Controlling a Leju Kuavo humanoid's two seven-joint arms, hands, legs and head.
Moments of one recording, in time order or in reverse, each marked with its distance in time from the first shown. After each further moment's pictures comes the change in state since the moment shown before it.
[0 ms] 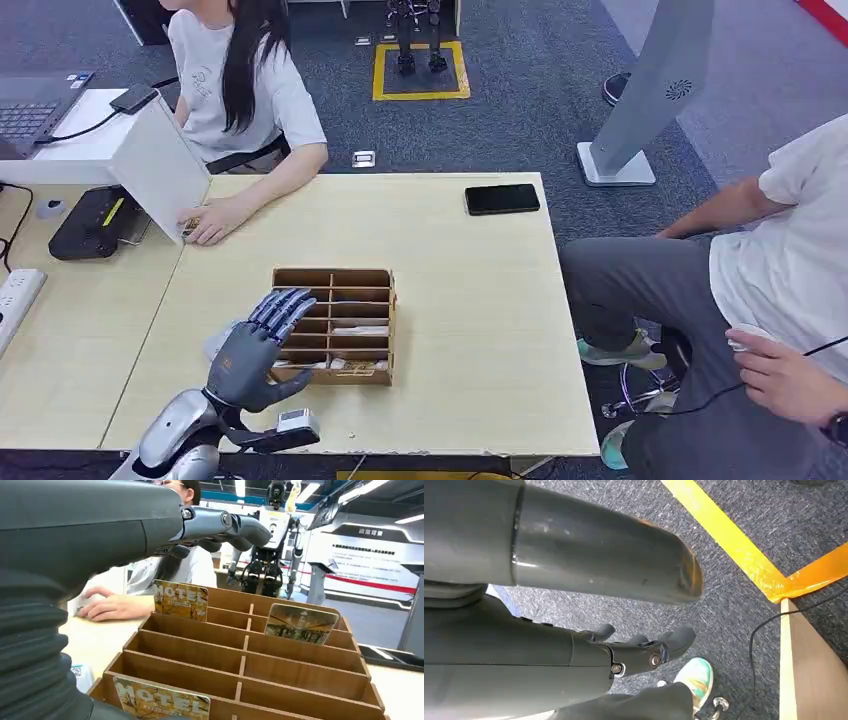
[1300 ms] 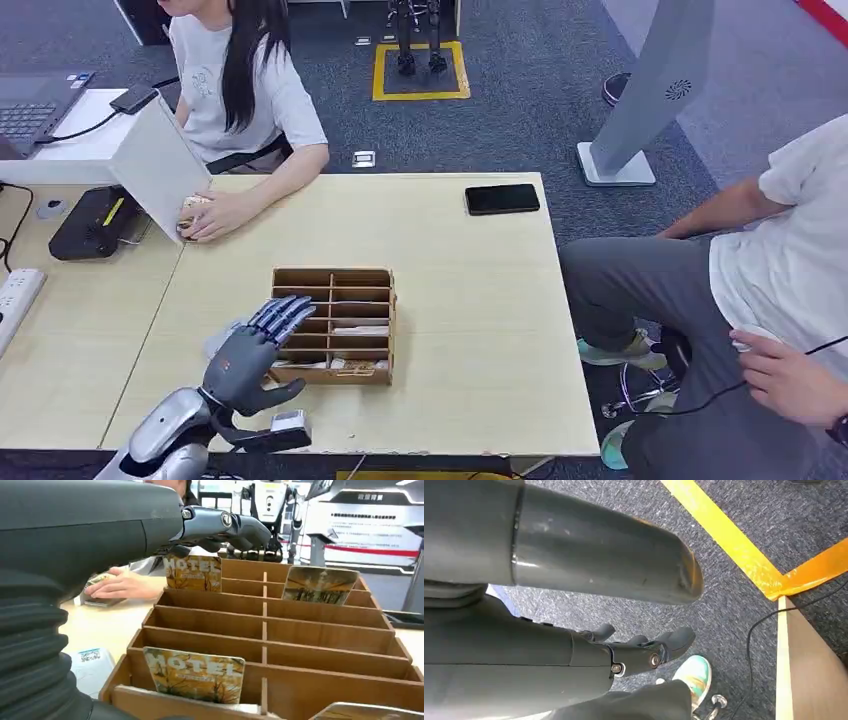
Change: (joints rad) left arm -0.003 0.047 0.000 0.000 0.010 -0.104 0.000; right arm -0.003 0.000 -0.016 0.000 0.016 0.000 -0.003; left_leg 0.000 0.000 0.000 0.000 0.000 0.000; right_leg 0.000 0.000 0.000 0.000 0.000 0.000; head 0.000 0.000
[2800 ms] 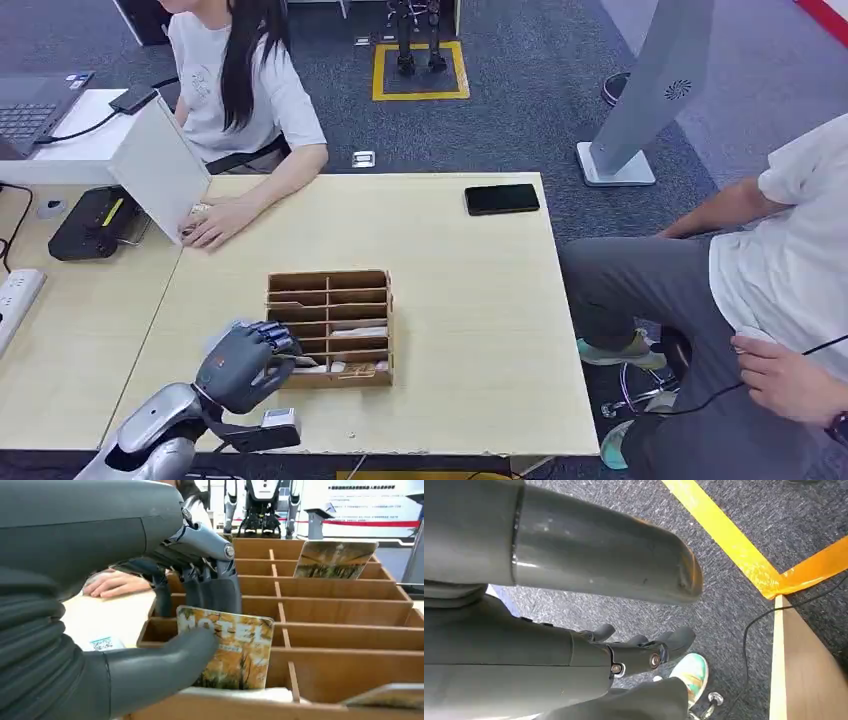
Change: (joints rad) left arm -0.017 0.044 -0.001 -0.005 0.027 -0.113 -0.003; right arm -0.004 0.000 -0.002 0.000 0.014 0.003 -0.005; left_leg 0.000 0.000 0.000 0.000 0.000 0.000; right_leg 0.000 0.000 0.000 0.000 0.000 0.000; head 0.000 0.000
